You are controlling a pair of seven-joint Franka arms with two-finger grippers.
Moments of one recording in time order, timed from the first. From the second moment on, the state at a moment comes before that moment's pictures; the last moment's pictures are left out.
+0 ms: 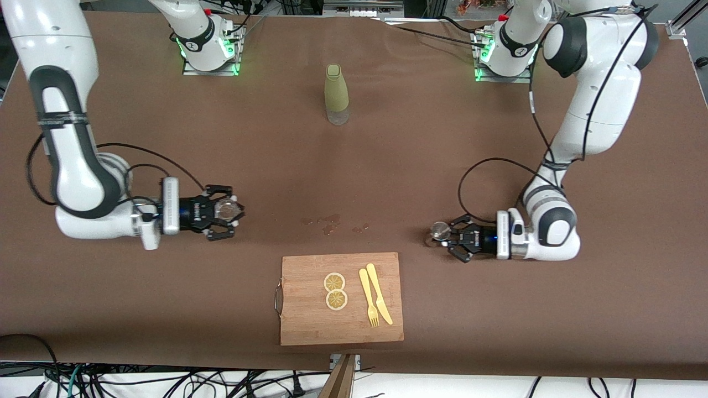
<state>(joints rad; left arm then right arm) 0.09 1.05 -0.07 -1.39 -1.37 1.58 2.41 -0.15 0.67 0.14 -1.59 1.13 1.68 -2.20</state>
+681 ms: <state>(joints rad) 0.33 1.05 0.09 -1.39 -1.18 1.28 2.61 -0.38 0.78 0.12 -1.64 1.00 1.54 -2.41</state>
